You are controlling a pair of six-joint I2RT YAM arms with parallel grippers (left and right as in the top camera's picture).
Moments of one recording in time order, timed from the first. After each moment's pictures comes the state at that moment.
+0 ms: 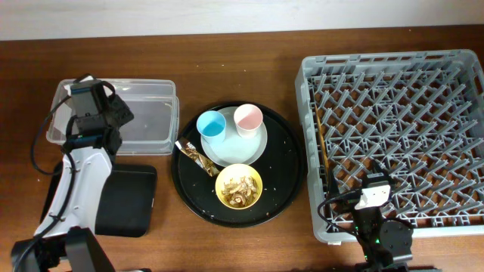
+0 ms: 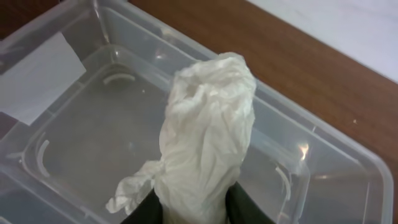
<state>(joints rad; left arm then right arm) 0.15 1.55 1.05 -0.21 -0.15 -0.36 0.11 0.01 0.01 -0.08 -0.01 -0.06</state>
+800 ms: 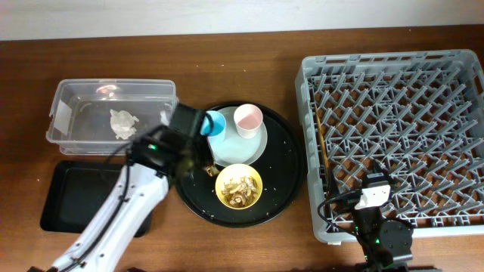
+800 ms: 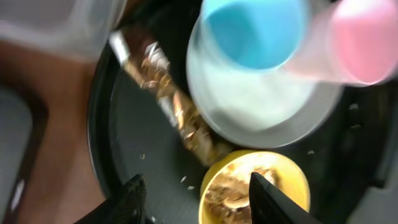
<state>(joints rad) -0.43 1.41 1.10 -0.87 -0.08 -0.72 0.11 0.01 0.01 -0.08 -0.01 -0.06</state>
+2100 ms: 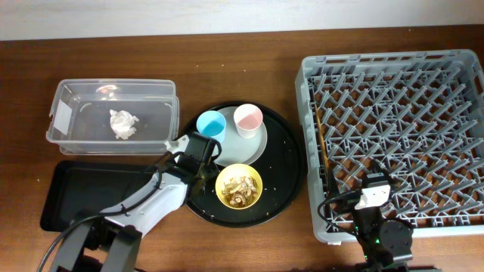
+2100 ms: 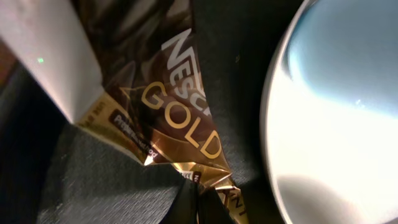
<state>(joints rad) -0.45 1.59 0.73 -0.28 -0.17 -0.93 0.11 0.01 0.01 -0.08 -0.01 -0.06</state>
